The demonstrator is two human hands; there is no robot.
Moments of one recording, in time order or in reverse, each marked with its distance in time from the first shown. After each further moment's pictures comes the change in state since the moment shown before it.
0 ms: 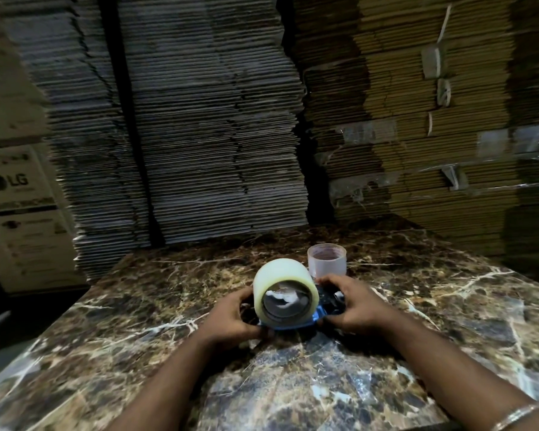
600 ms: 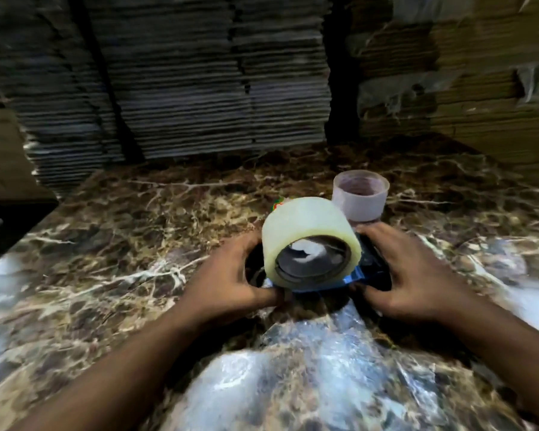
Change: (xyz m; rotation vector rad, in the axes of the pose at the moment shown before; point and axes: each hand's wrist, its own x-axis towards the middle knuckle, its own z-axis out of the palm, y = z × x) left_hand 0.003 -0.004 0.001 0.122 0.008 0.013; right_hand 0.001 0.002 0.007 -0.338 0.011 -0.137
